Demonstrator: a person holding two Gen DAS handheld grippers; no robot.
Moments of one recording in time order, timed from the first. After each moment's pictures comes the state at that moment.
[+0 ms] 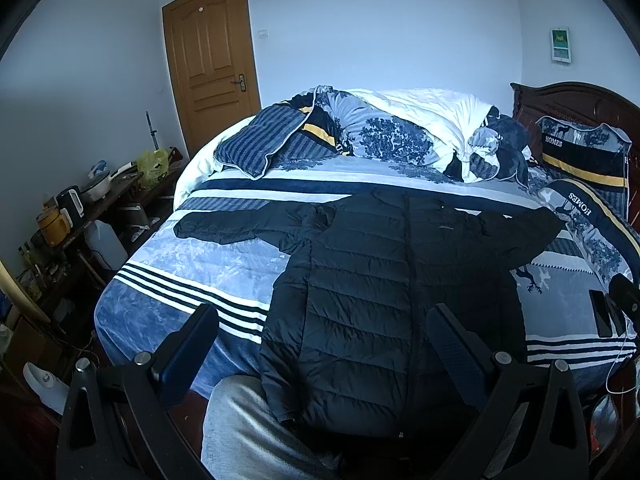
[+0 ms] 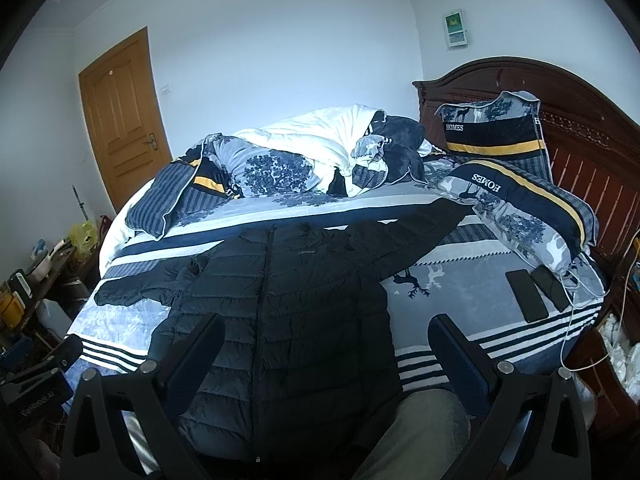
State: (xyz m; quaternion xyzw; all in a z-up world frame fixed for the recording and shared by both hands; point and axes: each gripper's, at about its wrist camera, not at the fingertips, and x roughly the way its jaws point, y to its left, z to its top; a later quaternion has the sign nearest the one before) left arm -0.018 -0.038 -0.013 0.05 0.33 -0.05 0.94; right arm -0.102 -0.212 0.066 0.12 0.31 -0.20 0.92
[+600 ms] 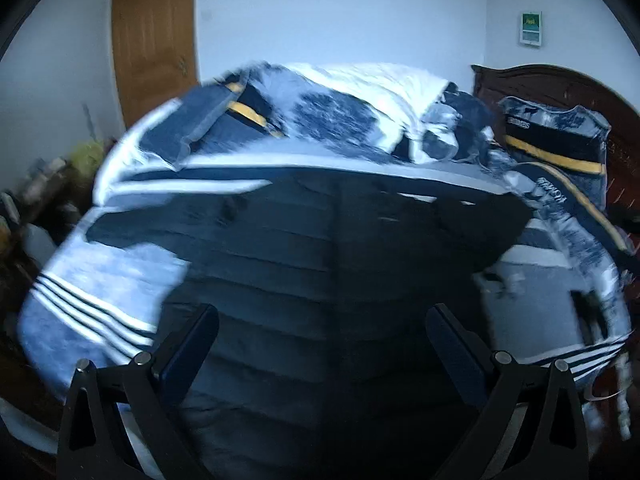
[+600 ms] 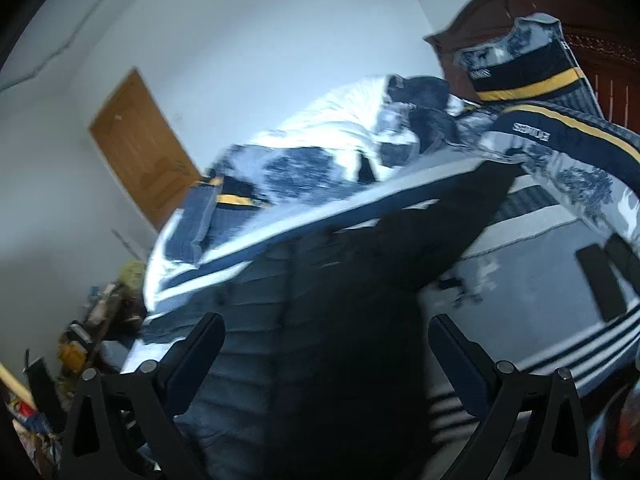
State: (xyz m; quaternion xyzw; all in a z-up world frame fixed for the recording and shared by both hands) left arm 0.093 -0.154 -0.085 0.03 0.37 -0.16 0.92; right arm -0.015 -0.397 0.011 0.25 0.31 -0.12 0.91
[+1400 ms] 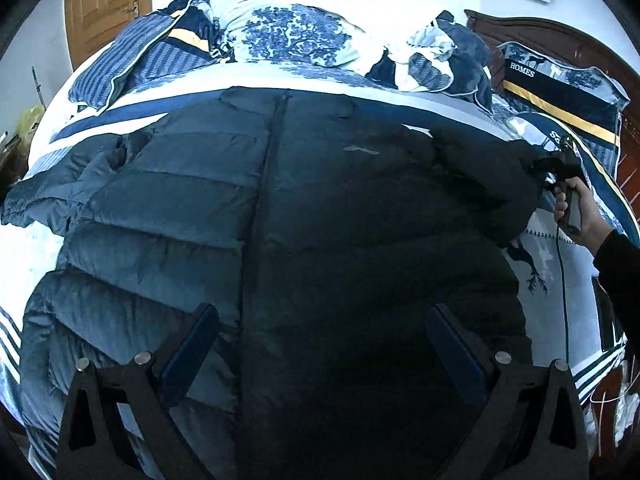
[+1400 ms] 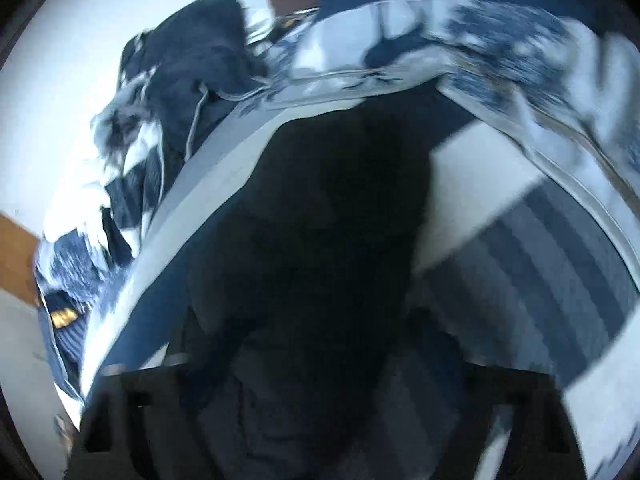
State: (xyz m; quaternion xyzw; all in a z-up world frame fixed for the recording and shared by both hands) left arm 0.206 -0.236 -0.214 0.04 0.46 -0.18 0.87; right arm 0.259 -0.813 -0.253 0.35 0.43 -0.27 0.78
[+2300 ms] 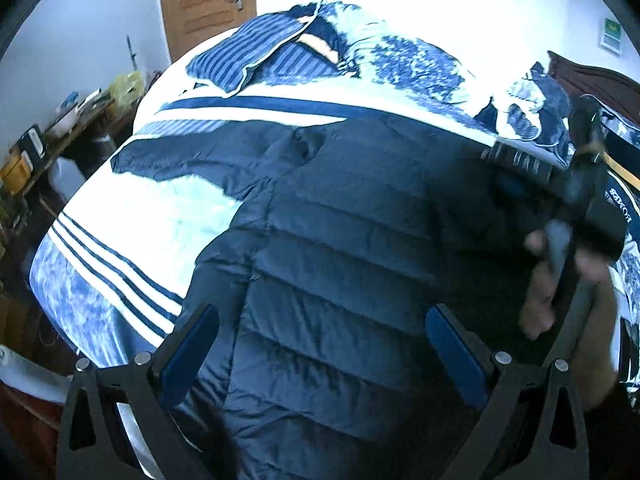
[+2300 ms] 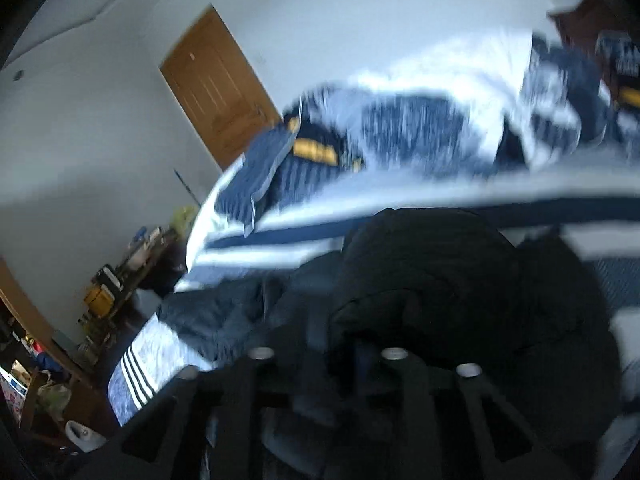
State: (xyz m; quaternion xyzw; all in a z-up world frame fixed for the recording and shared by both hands) left arm 0.170 -0.073 -0.159 0.01 0.46 -0.03 0.89; right arm 0.300 -0.284 -0.131 0.21 0.37 0.09 0.90
